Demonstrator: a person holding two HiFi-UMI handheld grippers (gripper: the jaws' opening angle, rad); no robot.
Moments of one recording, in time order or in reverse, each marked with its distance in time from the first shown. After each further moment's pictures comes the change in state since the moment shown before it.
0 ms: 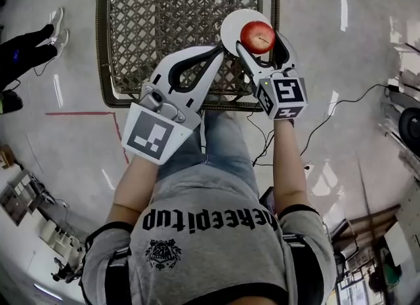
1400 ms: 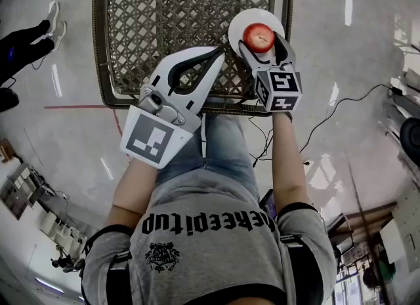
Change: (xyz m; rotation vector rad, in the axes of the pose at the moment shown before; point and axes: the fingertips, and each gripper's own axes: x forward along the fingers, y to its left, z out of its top) left arm 0.009 0.026 -0.023 -0.016 0.021 -0.007; right arm 0.045 -0.014 -0.066 0.027 0.180 -0.040
